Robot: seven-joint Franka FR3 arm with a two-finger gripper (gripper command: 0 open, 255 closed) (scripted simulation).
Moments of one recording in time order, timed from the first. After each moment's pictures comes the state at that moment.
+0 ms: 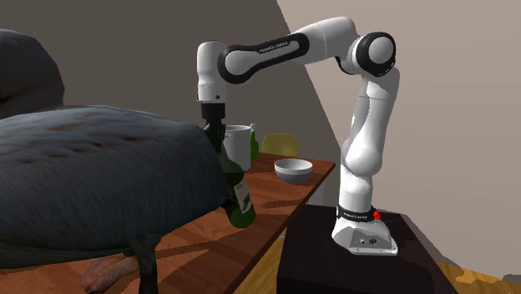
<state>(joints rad) -0.01 -0.18 0.27 -2.06 0.05 1.89 0.27</state>
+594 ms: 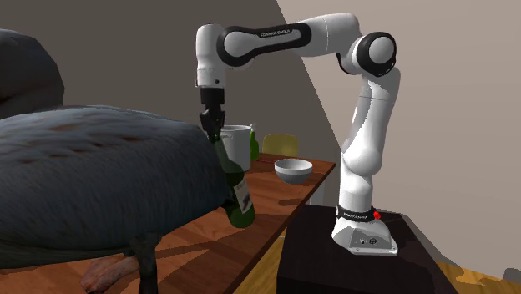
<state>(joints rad) -0.01 -0.19 0.27 -1.95 0.05 1.77 0.27</state>
